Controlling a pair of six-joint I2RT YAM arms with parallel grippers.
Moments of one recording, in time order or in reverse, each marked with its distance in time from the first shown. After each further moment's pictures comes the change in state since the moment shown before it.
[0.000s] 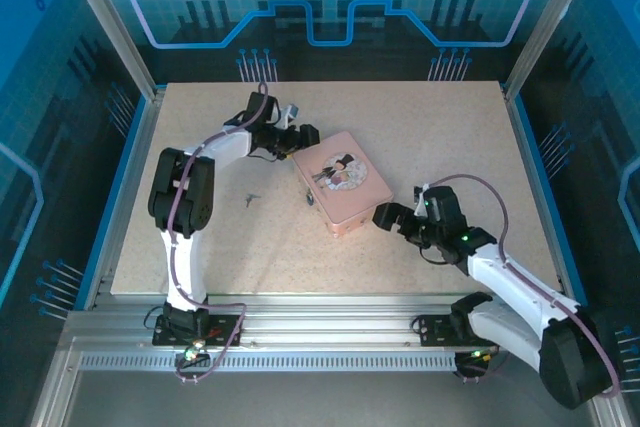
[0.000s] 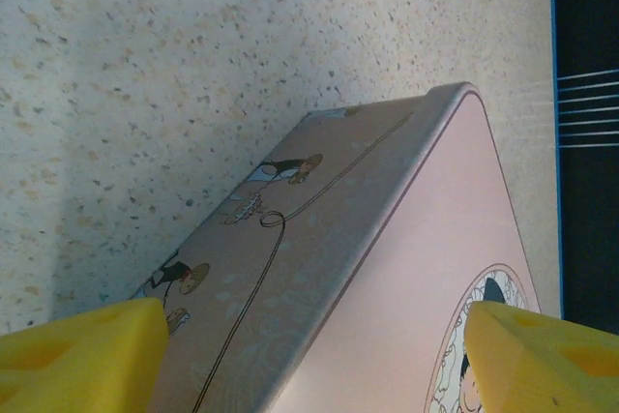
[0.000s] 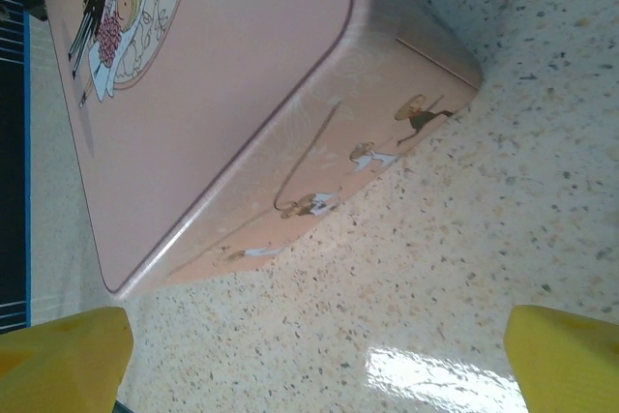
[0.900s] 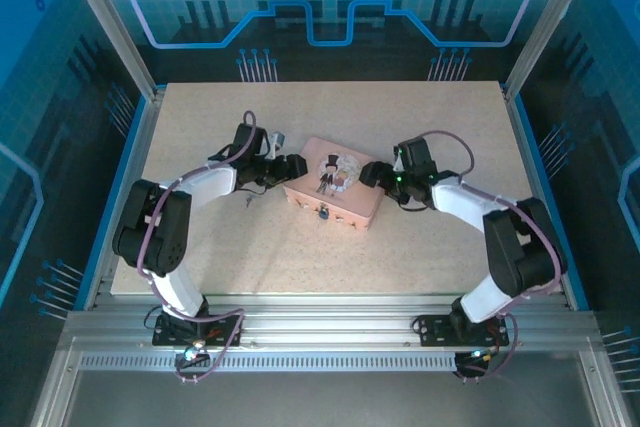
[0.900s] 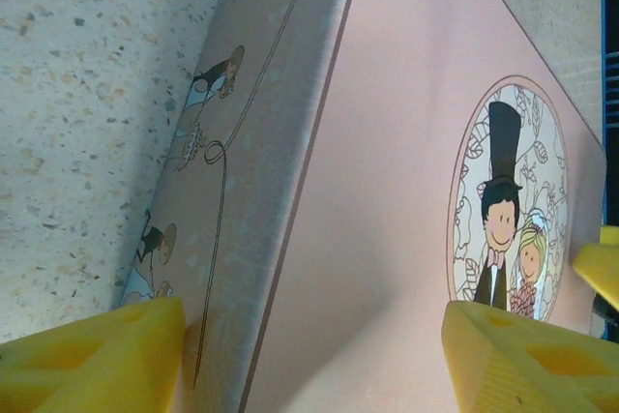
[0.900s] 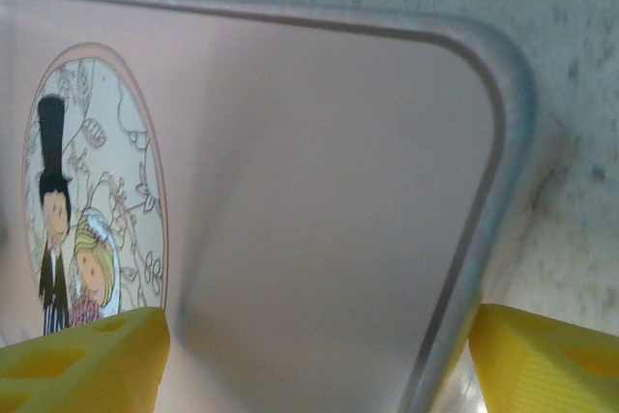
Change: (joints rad) left arm -0.044 -0.348 -0.470 0.156 -0.149 -0.077; right arm -0.058 0.633 0.452 0.080 0.003 -0.066
